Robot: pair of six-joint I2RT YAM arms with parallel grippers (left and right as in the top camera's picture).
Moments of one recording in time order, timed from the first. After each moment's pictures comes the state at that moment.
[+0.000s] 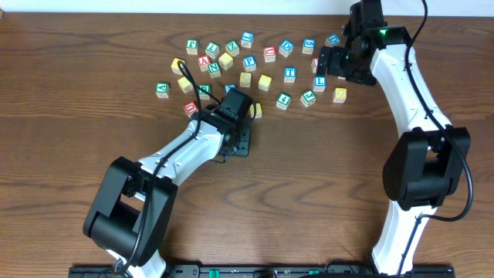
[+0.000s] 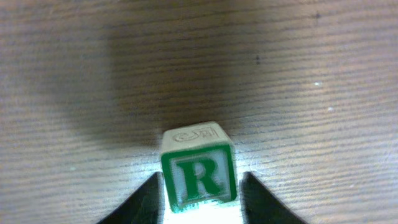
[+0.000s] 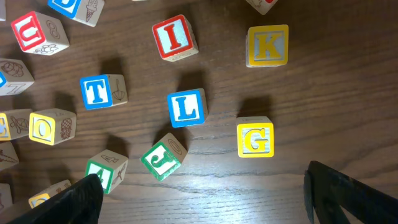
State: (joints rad) left arm -0.50 1.82 1.12 -0.60 0.03 -0.41; right arm 0.11 2.12 1.90 -0.99 -0.08 0.30
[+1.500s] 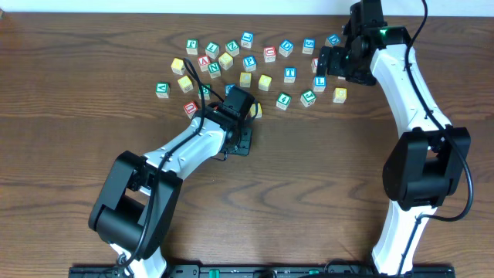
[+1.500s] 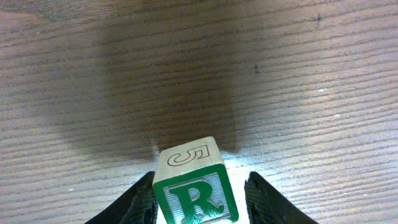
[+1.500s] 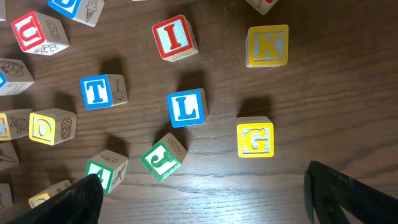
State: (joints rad) left arm -0.50 1.86 1.15 -0.60 0.02 -0.35; right arm 0.11 2.12 1.90 -0.99 -0.08 0.30
